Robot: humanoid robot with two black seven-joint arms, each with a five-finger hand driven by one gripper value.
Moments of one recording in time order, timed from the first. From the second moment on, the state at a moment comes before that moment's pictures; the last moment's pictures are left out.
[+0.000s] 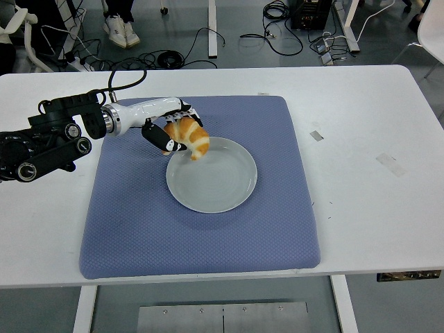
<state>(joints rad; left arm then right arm) -1.17 0.40 -0.06 -0.94 1.07 -0.08 -0.20 -0.07 0.00 0.11 0.09 -0.10 -0.11 0.22</state>
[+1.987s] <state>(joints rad) -1.11 0.38 -0.03 -0.65 0.96 -0.08 -0.24 -0.07 0.00 0.11 0.09 -0.10 -0.11 0.22</state>
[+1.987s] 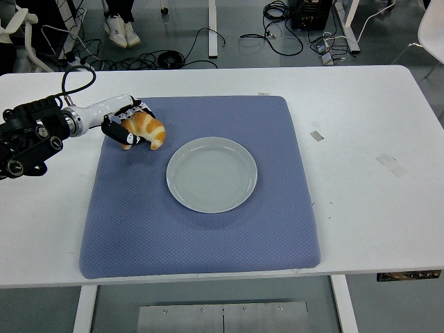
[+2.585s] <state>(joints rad) -1.11 0.38 -0.03 -0.65 0.94 -0.08 -0.24 -0.07 0.00 0.11 0.09 -0.10 -0.11 0.22</state>
